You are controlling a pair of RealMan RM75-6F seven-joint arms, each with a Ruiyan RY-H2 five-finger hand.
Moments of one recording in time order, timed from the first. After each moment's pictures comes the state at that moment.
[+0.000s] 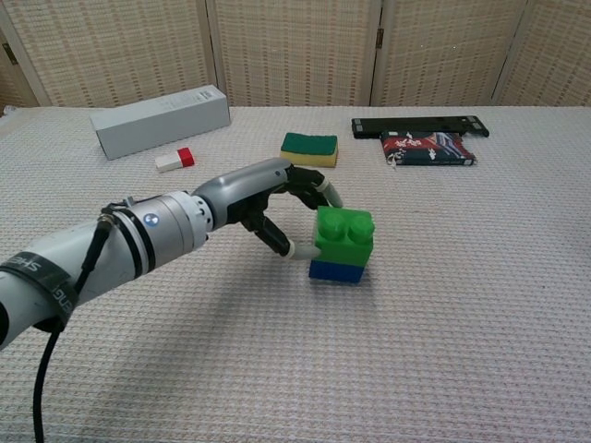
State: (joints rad) left arm -0.88 -1.84 -0.21 -1.21 1.31 0.87 -0.28; right arm 0.27 -1.14 0.08 -1.72 -1.44 1.29 -0.12
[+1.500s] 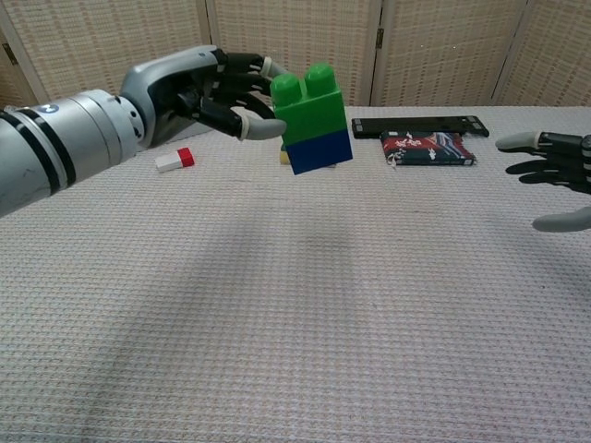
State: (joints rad) left arm -0.77 -1.59 -0.35 -1.60 1.19 0.94 -0.39; right arm 0.50 -1.35 0.00 -1.21 -1.65 1.05 1.20
